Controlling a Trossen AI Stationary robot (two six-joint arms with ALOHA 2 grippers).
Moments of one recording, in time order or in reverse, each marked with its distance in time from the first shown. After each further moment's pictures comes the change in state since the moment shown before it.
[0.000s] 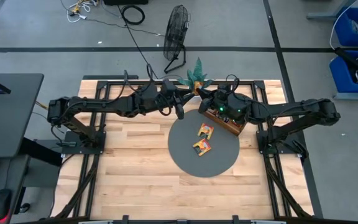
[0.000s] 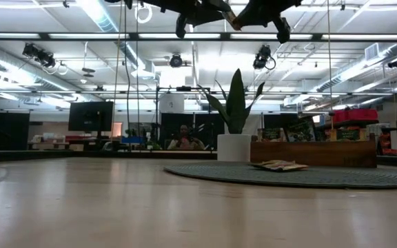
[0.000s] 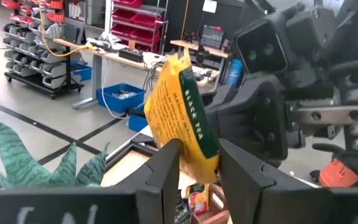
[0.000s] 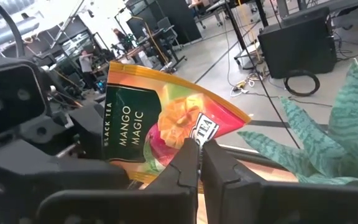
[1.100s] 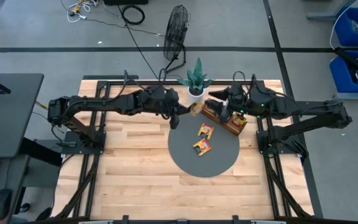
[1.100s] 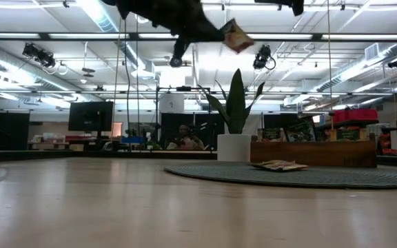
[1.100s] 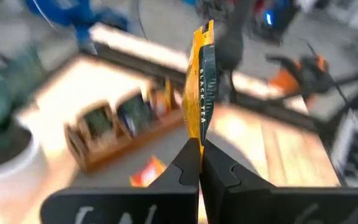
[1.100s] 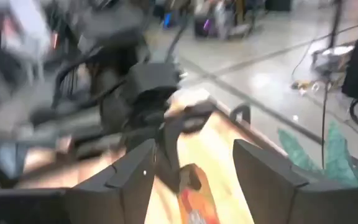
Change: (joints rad) left arm 0.035 0.000 0.001 -0.334 0.320 -0.034; right arm 0.000 -0.238 0.062 -0.349 -0.367 -0.333
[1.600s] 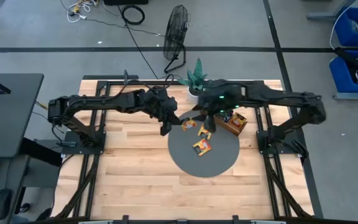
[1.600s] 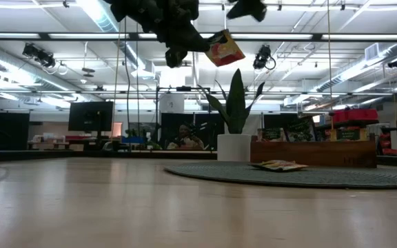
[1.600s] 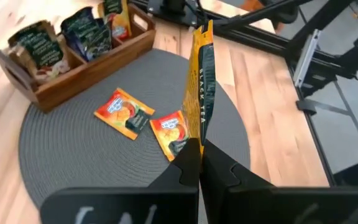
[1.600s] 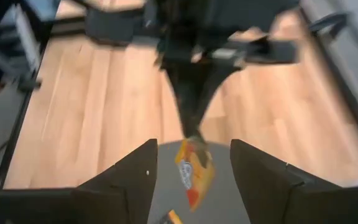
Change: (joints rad) left arm 0.021 0.000 0.019 -0.285 0.241 0.104; right arm -0.073 0.433 0.510 -0.616 -0.390 -0.212
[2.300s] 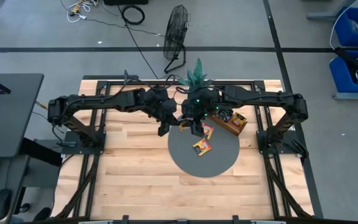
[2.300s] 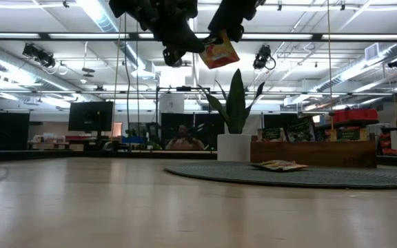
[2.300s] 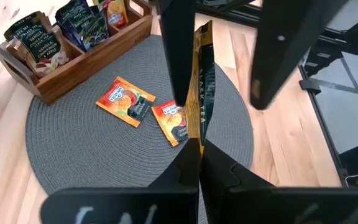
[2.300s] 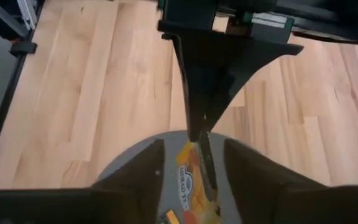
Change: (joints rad) left arm -0.002 -0.001 0.040 -0.110 0.002 0.082; right arm -0.013 0.218 0.084 -0.018 -0.110 -0.101
